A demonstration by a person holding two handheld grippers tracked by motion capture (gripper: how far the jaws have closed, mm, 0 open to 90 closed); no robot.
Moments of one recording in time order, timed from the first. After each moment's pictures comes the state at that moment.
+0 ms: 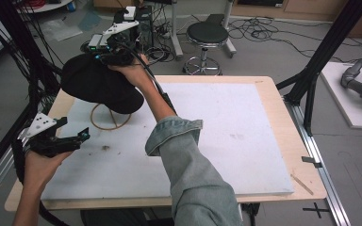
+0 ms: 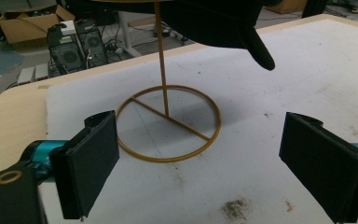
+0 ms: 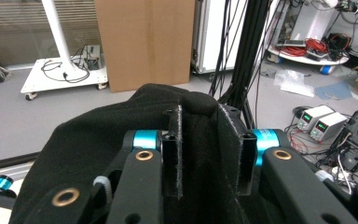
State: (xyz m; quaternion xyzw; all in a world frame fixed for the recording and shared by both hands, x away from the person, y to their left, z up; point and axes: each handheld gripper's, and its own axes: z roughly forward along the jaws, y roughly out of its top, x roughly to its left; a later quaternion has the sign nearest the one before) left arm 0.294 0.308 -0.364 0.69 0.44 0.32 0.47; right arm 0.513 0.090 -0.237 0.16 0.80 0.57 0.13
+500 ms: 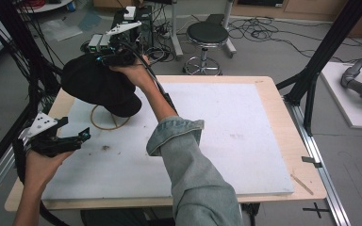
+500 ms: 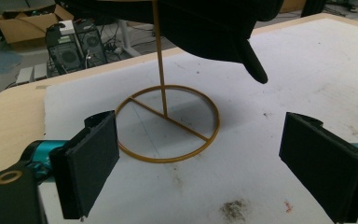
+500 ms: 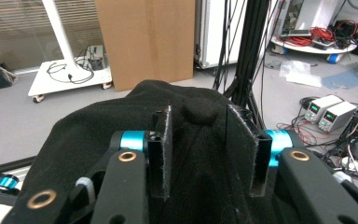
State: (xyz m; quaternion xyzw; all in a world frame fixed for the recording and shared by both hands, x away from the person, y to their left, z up) left arm 0.295 0.306 -0.364 0.70 0.44 0.32 0.47; right arm 0.518 0.086 -0.241 0.17 0.80 0.57 0.11
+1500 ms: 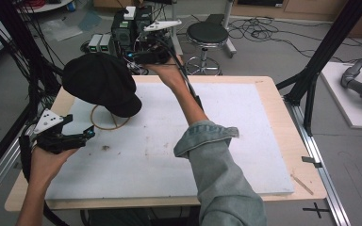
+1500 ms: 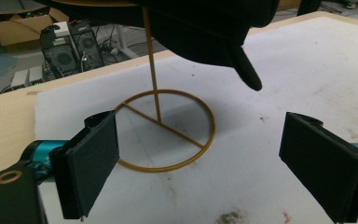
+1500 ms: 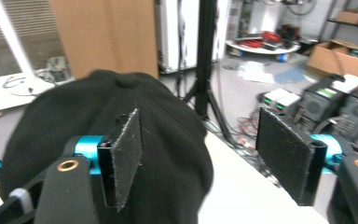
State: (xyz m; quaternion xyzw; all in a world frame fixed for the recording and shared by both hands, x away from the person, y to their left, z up) left arm 0.305 0.295 -0.363 0.70 0.43 0.31 0.48; right arm 0.509 -0.010 -0.227 0.24 0.77 0.57 0.16
